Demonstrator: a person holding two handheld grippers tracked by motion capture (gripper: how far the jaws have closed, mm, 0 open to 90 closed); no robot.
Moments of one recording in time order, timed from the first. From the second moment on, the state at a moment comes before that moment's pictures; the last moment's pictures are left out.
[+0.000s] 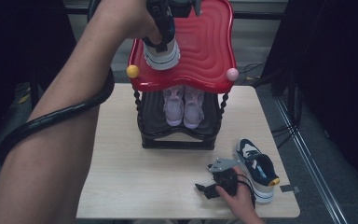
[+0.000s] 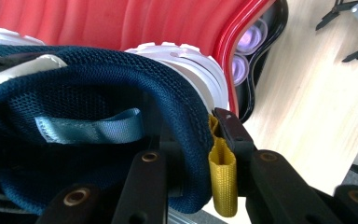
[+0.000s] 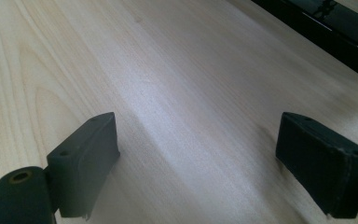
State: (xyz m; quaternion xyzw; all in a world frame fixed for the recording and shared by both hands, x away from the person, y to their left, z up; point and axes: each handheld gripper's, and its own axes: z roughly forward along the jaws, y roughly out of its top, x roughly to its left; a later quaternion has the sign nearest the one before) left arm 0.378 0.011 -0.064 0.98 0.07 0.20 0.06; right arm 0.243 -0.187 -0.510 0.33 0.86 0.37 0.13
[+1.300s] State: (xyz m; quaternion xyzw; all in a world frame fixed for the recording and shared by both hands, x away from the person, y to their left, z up) left arm 0.395 -0.016 -0.100 0.98 0.02 0.21 0.04; right arm 0.243 -0.187 -0.510 0.33 0.86 0.37 0.13
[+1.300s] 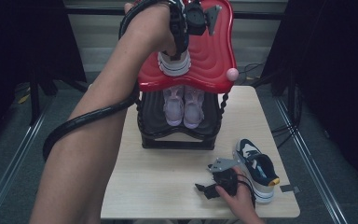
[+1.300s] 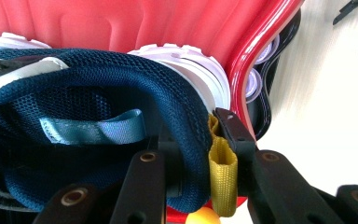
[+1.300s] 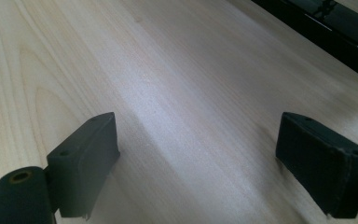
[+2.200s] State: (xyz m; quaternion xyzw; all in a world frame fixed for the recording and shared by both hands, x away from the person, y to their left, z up) left arm 0.396 -0.013 -0.099 0.97 0.03 0.23 0.05; right arm 0.243 -0.187 -0.510 0.33 0.86 0.37 0.13
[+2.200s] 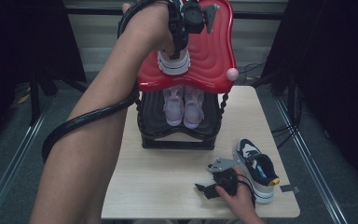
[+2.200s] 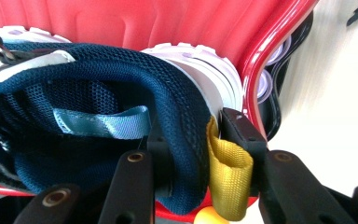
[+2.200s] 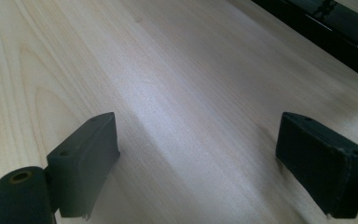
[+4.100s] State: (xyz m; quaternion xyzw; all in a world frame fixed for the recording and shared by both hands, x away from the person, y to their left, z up) left arm 0.396 -0.013 -0.098 0.97 0.07 0.20 0.08; right arm 0.244 -0.187 -0.510 0.33 0.86 0.37 0.13
